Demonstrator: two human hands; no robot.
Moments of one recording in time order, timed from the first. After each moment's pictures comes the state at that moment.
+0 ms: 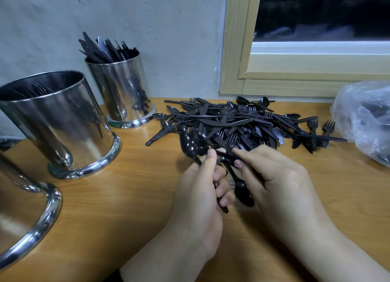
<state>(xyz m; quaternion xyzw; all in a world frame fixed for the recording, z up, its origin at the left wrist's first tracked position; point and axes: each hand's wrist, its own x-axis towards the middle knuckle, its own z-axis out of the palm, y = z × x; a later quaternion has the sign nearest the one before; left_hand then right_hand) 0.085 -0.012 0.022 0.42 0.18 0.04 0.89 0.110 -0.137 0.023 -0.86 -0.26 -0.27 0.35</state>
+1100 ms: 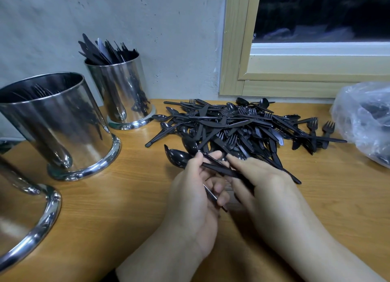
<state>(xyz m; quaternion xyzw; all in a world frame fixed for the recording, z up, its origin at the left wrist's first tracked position) 0.089 -0.008 0.026 0.38 0.23 0.05 0.90 0.101 -0.125 0.024 -0.90 -0.24 -0.21 0.31</state>
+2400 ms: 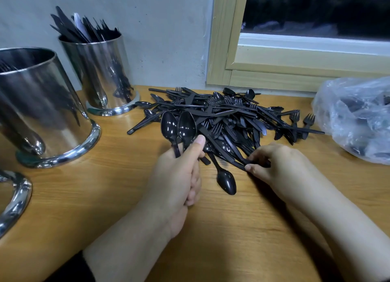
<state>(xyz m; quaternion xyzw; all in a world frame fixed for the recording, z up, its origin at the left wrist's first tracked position) 0.082 0.008 0.023 0.59 0.12 0.02 0.80 0.137 -0.186 0.037 -0.98 -0.09 0.00 0.16</state>
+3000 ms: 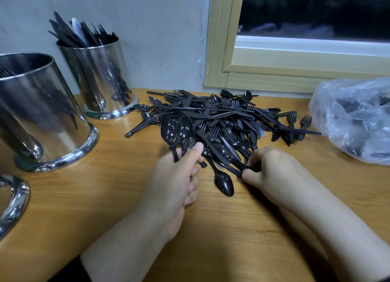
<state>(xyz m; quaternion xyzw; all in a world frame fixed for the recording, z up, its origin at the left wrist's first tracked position) 0.084 0.009 0.019 0.59 0.13 0.00 0.80 0.135 -0.178 0.038 -0.99 -0.06 0.04 0.15</state>
